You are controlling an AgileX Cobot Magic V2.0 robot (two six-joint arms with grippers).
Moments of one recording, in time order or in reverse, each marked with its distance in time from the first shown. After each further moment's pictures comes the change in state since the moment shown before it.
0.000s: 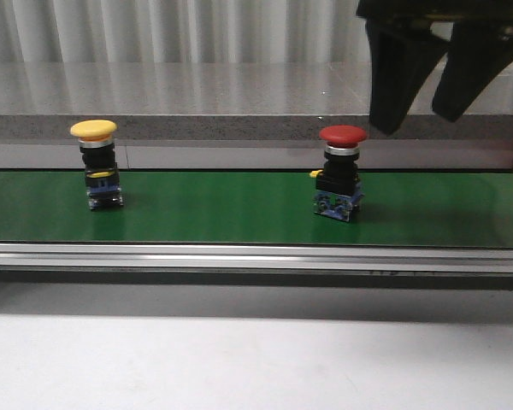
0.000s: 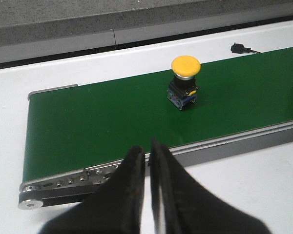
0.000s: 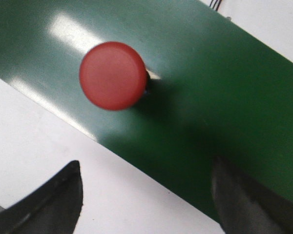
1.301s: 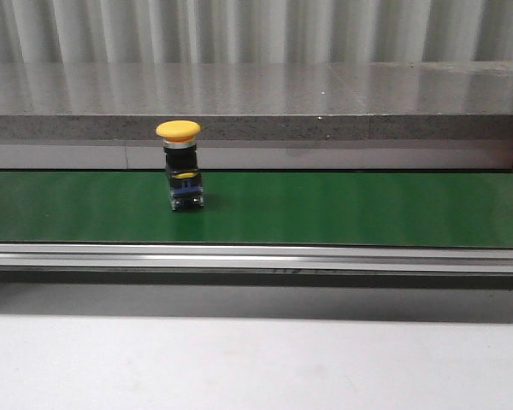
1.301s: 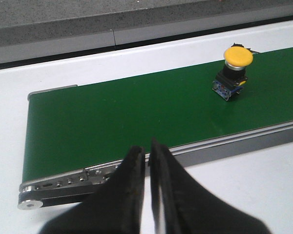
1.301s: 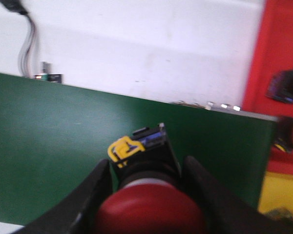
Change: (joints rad) left arm 0.000 0.000 0.000 0.000 0.000 0.000; right arm -0.484 -0.018 -0.108 -0.004 0.010 -0.032
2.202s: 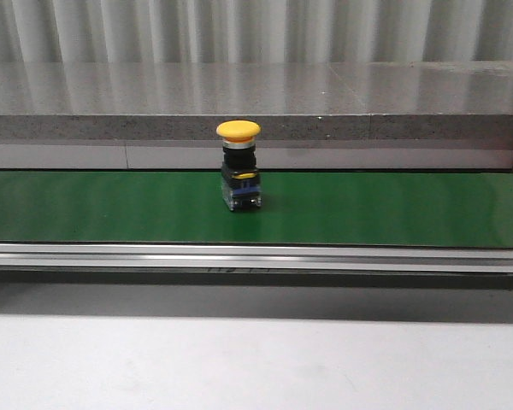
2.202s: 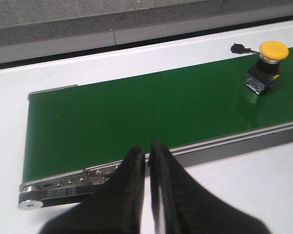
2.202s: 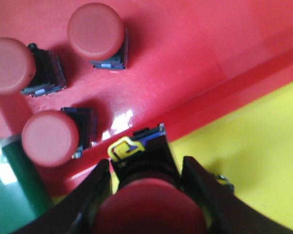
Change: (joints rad) left arm 0.000 0.000 0.000 0.000 0.000 0.000; right arm -0.496 0.230 0.000 -0.004 -0.170 0.098
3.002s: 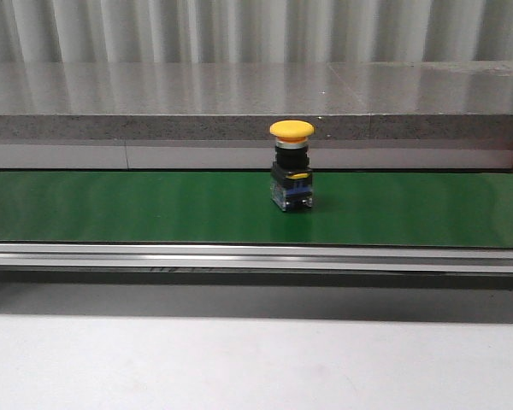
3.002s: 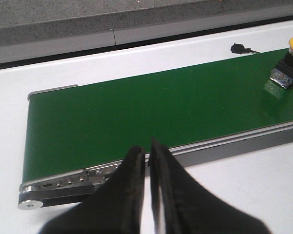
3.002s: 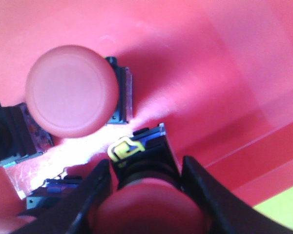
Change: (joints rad) left arm 0.000 0.000 0.000 0.000 0.000 0.000; right arm 0.000 0.172 0.000 0.073 -0.200 0.006
